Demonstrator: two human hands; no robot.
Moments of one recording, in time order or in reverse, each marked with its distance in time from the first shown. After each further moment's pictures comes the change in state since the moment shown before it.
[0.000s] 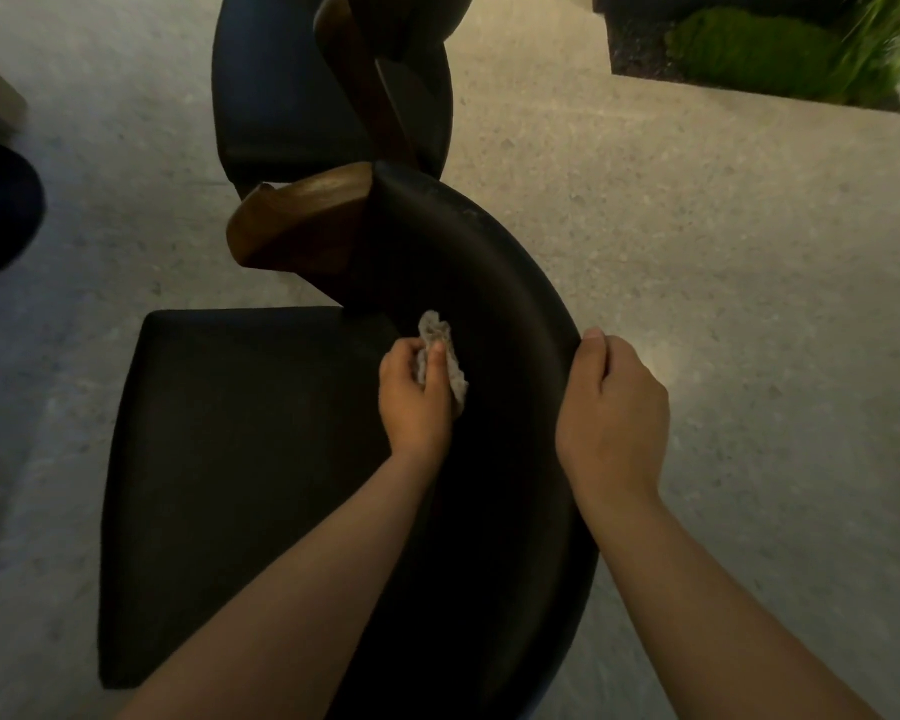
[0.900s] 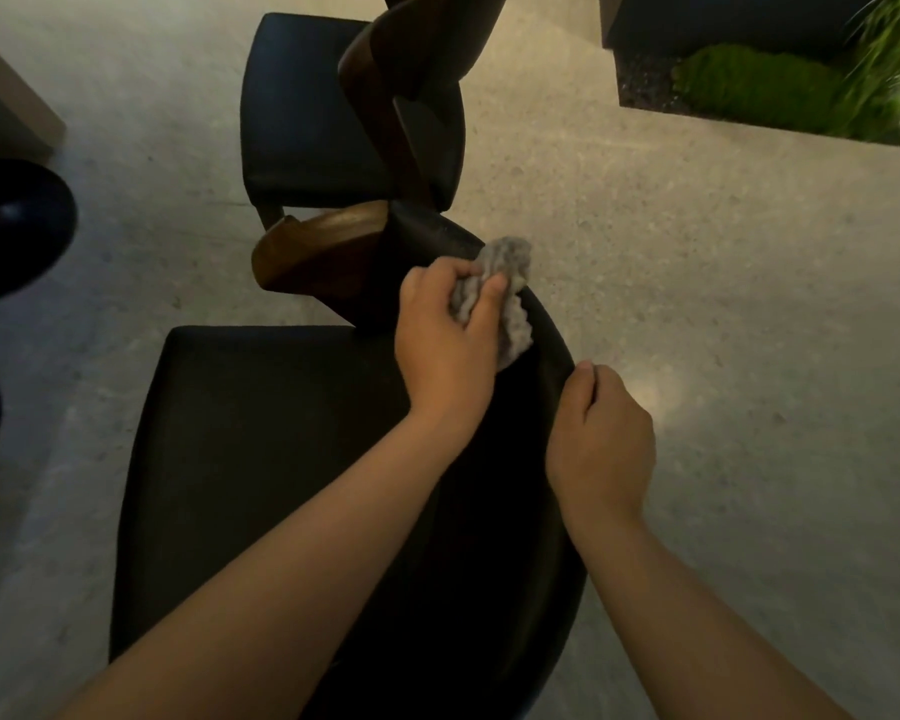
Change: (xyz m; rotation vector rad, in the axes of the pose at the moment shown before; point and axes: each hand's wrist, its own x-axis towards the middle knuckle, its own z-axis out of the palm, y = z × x) left_hand -0.007 0.120 0.002 0.118 0.073 0.340; right_hand -0.001 -0.004 0.001 -0.056 0.012 -0.016
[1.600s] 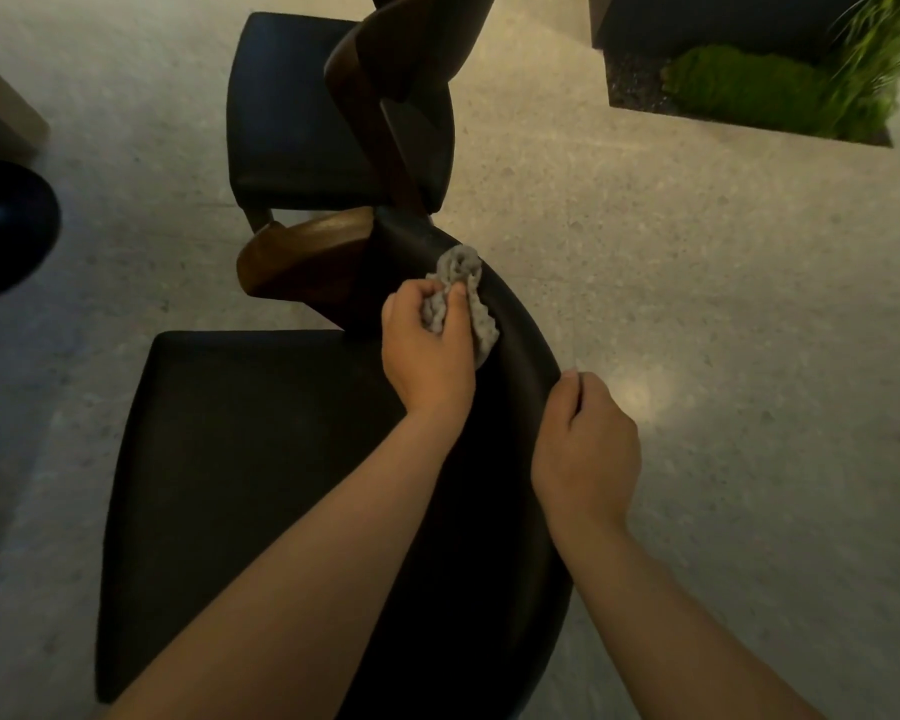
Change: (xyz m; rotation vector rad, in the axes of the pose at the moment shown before) left_hand 0.008 -0.022 0.022 -0.075 0.115 -0.210; right_hand 0.002 0.001 0.000 0.006 -0.012 -0.009
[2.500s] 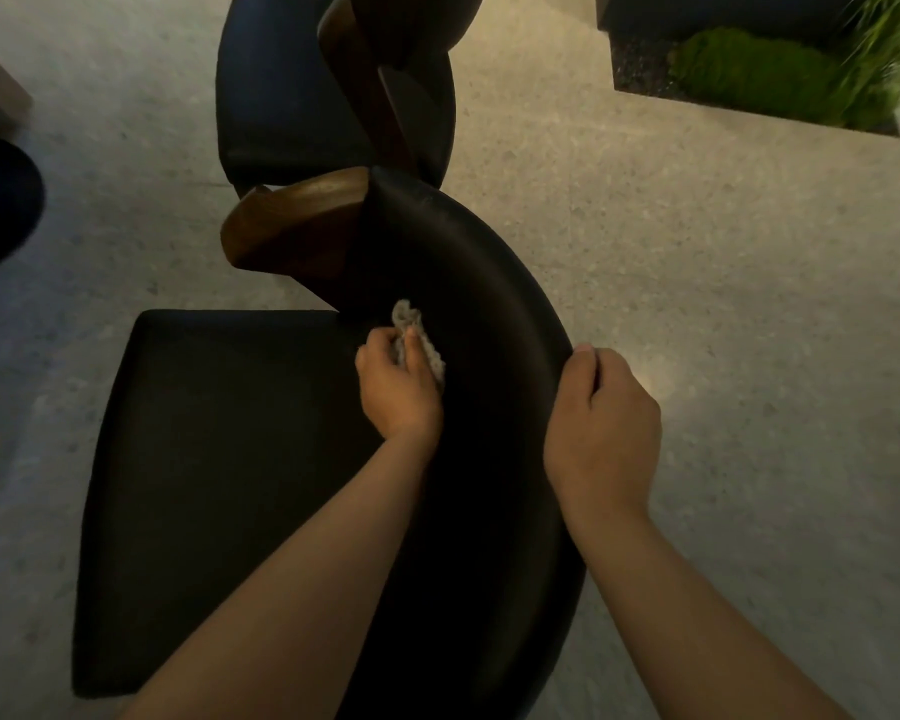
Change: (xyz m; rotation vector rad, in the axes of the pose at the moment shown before) left_hand 0.000 -0.085 -0.009 0.107 -0.002 -0.210; right_hand -0.001 0.004 0.001 0.076 0.006 0.001
